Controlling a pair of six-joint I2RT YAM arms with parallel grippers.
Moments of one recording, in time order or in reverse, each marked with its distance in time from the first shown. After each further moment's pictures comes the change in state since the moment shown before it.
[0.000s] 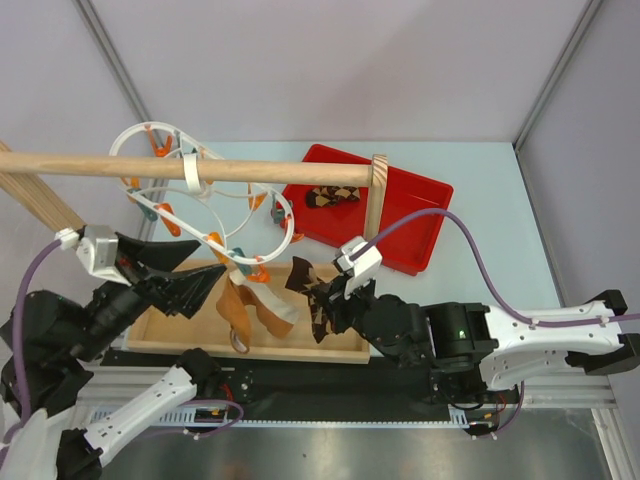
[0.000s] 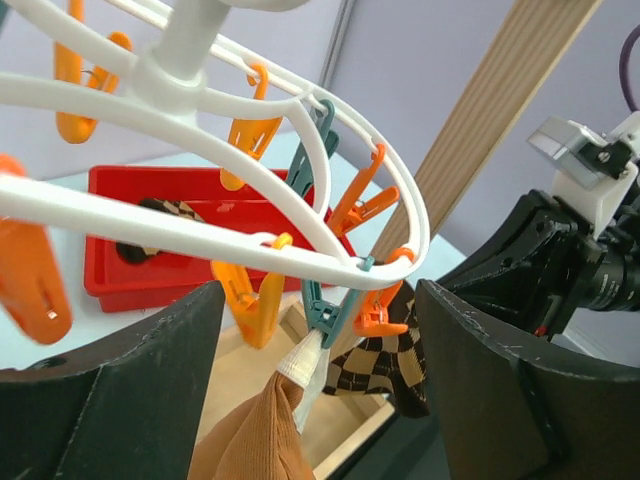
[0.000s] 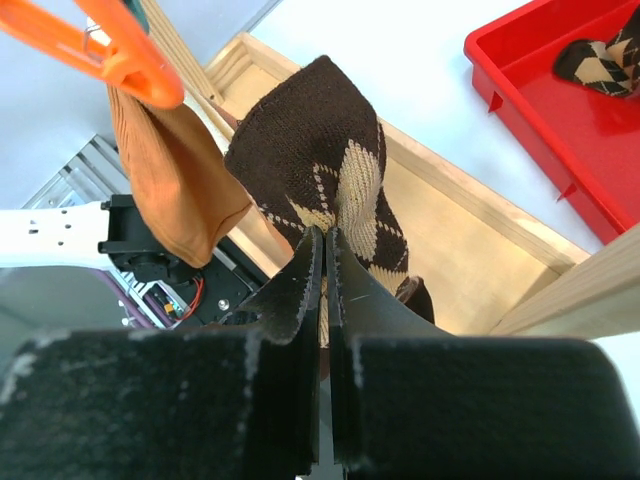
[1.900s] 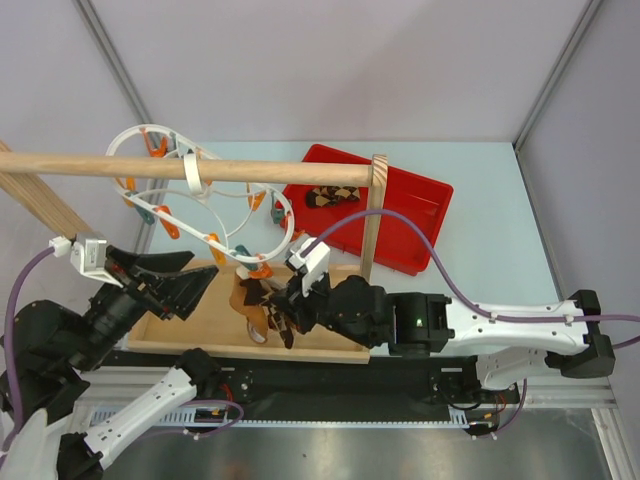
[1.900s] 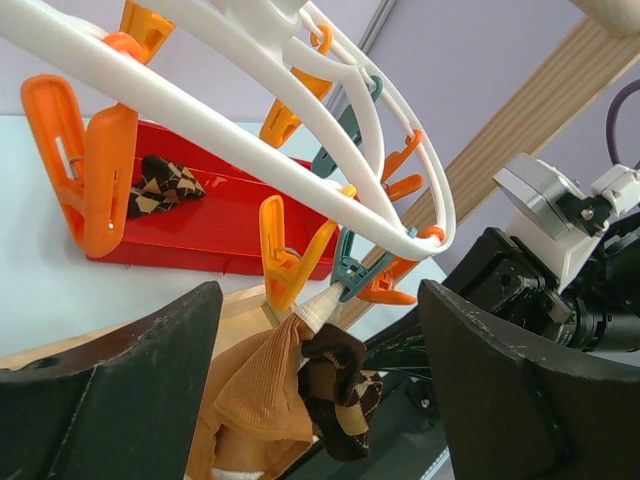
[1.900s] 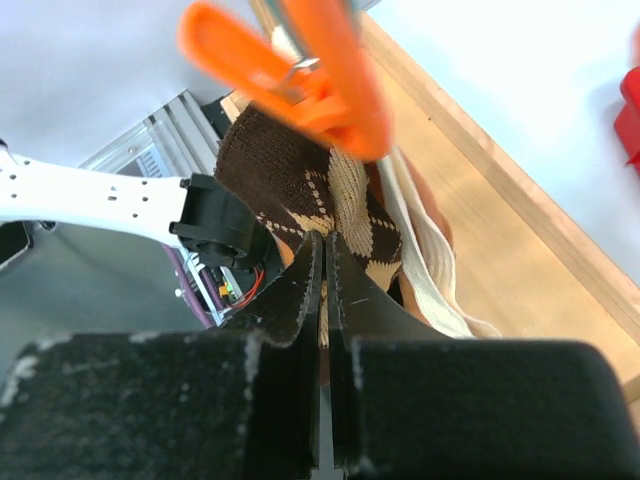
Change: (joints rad) left arm 0.000 -0.040 -0.014 -0.084 -0.101 -0.160; right arm -0.106 0.156 0.050 0.167 -0.372 -0.093
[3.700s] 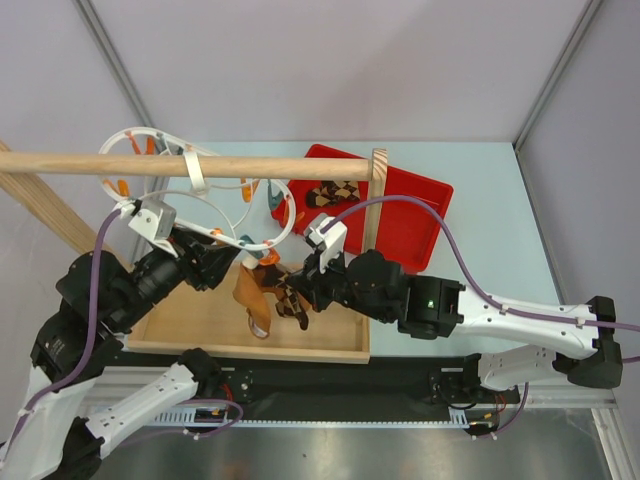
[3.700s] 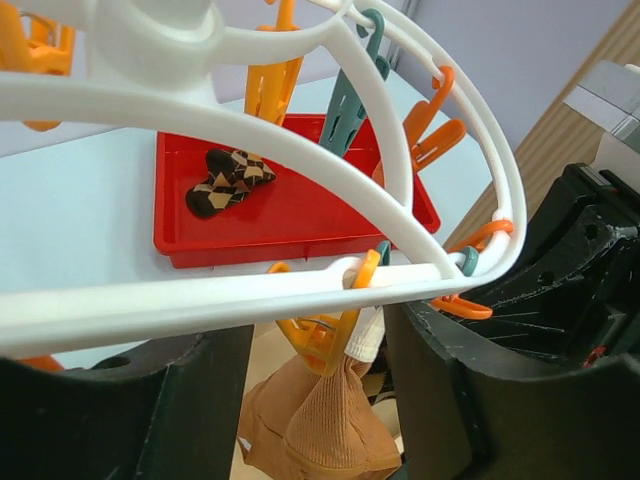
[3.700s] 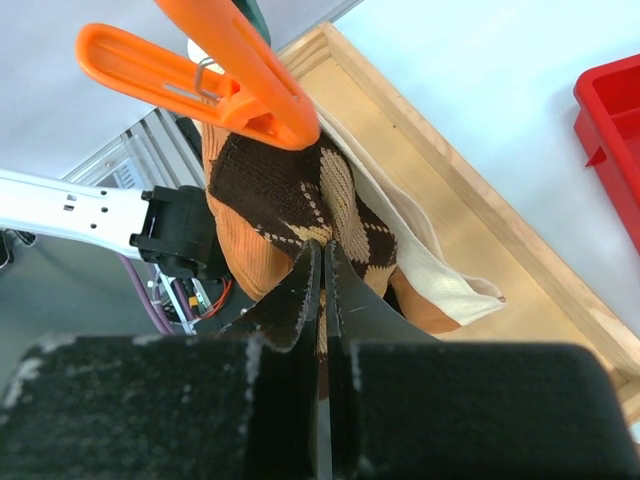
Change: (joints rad) left arm 0.000 0.190 -0.003 0.049 0.006 0.273; right arm -0.171 -0.077 -0.081 0.008 -0.158 -0.004
